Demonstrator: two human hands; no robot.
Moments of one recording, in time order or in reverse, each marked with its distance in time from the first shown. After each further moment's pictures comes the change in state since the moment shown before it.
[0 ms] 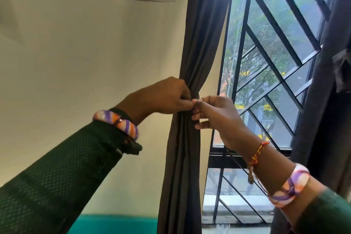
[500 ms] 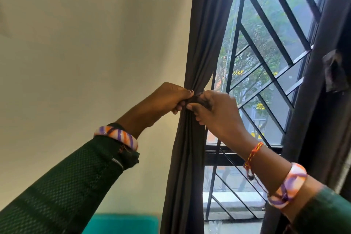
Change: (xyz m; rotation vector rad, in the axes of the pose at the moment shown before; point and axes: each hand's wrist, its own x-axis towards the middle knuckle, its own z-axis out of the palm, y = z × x) left_hand 0.002 0.003 0.033 -0.860 0.132 -0.206; right_hand 0.000 0.004 -0.016 -0.634 0.150 -0.451
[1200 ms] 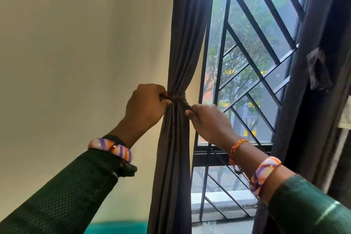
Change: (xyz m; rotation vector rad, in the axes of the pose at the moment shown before) left_hand 0.016 -0.020 0.012 0.660 0.444 0.153; right_hand 0.006 0.046 0.002 -0.484 -0.210 0.032
